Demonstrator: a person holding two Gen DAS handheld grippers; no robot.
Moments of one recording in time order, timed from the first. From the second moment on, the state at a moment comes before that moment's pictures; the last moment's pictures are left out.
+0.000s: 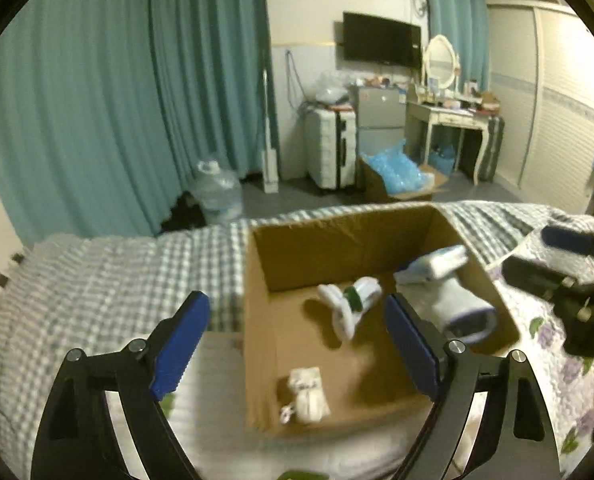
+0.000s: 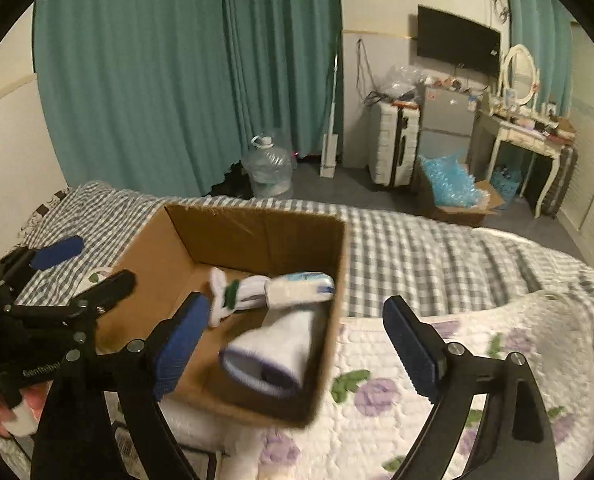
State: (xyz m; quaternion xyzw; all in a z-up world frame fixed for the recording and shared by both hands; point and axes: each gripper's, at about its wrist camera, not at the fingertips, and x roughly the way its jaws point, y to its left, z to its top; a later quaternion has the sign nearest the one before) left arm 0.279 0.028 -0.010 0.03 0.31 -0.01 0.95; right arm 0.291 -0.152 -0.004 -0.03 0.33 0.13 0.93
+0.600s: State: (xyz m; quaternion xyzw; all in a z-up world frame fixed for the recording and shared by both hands) left arm 0.065 0.035 0.066 0.05 0.22 -0.03 0.97; right arm 0.083 -0.159 0.089 -0.08 0.27 0.12 0.95
